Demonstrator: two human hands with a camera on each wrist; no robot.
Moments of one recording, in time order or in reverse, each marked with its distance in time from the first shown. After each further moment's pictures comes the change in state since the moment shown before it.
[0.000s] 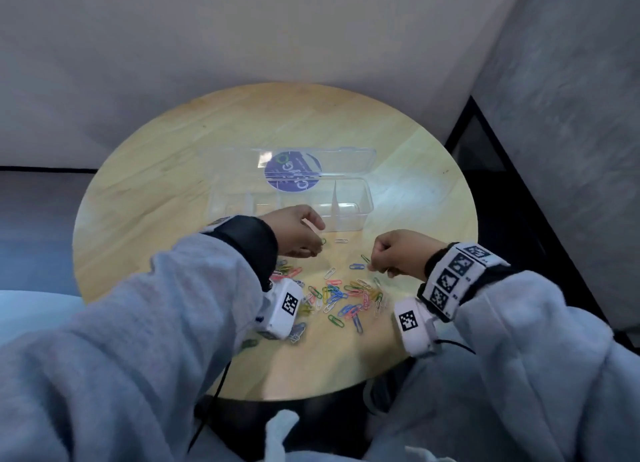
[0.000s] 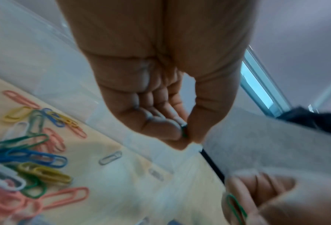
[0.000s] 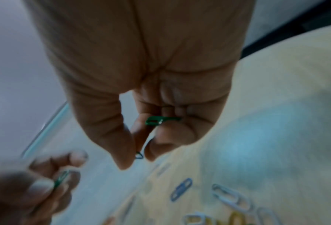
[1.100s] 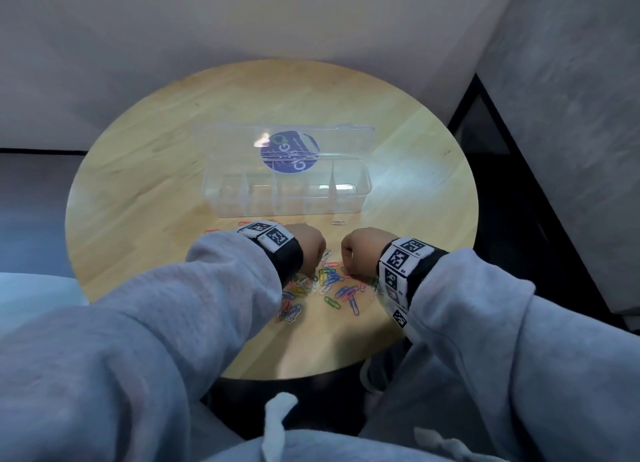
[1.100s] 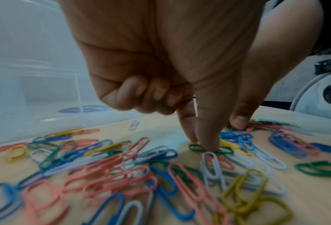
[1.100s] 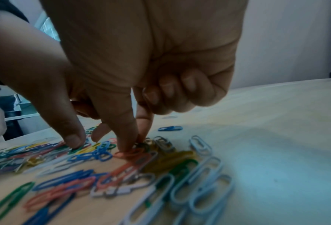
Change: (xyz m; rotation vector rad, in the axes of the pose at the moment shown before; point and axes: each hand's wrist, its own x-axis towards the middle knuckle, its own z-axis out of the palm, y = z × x) left_hand 0.005 -0.012 0.046 1.306 -0.157 0.049; right_hand 0.013 -0.020 0.048 -0.828 -0.011 -0.104
